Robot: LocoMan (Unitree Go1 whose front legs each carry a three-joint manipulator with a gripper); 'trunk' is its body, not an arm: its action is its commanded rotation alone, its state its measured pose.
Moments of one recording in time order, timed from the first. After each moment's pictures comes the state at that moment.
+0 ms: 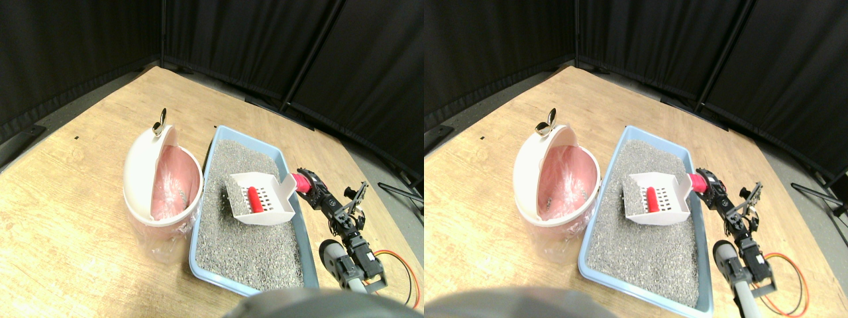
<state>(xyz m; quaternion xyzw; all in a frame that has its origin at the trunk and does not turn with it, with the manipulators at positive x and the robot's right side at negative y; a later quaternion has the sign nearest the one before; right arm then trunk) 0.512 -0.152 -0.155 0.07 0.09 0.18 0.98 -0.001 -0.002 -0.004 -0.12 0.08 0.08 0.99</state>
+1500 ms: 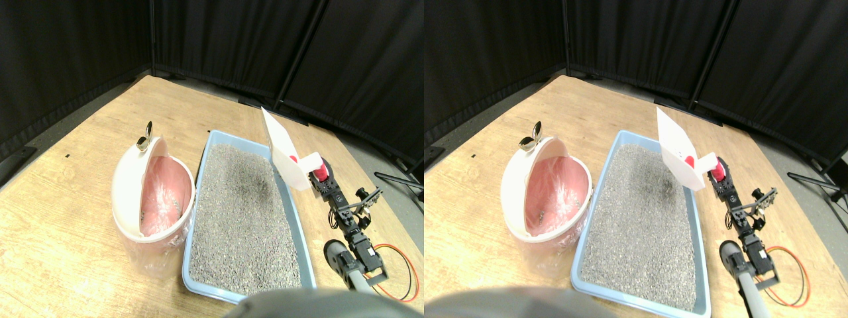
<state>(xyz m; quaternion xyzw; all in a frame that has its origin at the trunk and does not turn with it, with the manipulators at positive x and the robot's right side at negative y) 0.527 -0.194 -0.131 0.35 -0.03 0.10 0.93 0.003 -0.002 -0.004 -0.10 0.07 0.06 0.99</state>
